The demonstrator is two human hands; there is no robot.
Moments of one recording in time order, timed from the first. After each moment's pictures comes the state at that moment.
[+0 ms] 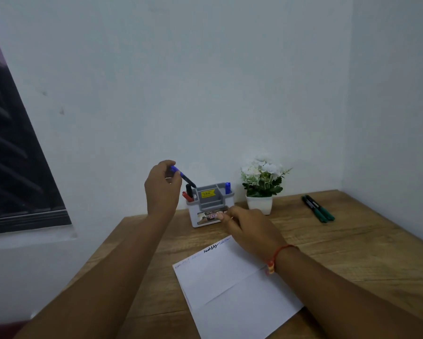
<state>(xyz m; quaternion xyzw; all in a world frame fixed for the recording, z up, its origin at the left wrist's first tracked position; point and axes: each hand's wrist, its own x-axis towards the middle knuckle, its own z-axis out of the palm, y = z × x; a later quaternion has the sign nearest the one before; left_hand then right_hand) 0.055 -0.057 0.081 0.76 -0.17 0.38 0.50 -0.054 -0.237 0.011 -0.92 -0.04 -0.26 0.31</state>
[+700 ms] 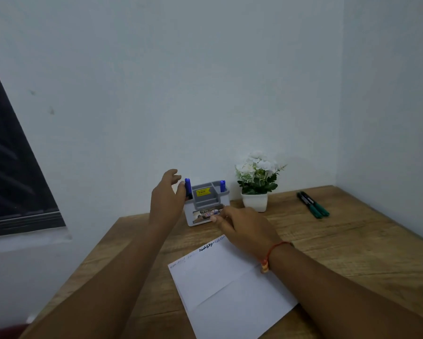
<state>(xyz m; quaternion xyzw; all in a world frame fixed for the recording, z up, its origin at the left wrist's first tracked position) 0.055 -0.065 0.054 0.83 -0.19 0.28 0.45 -0.046 -0.239 0.002 -0.93 -0.05 -0.27 0.25</state>
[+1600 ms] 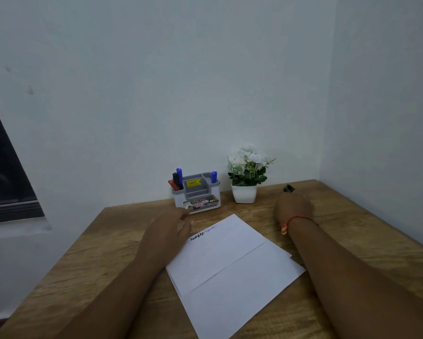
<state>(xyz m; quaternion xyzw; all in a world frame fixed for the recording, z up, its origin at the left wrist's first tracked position) 0.012 -0.042 -0.012 0.90 -0.29 0.23 0.25 -0.033 -0.348 -0.013 -0.93 0.34 -0.14 0.07</state>
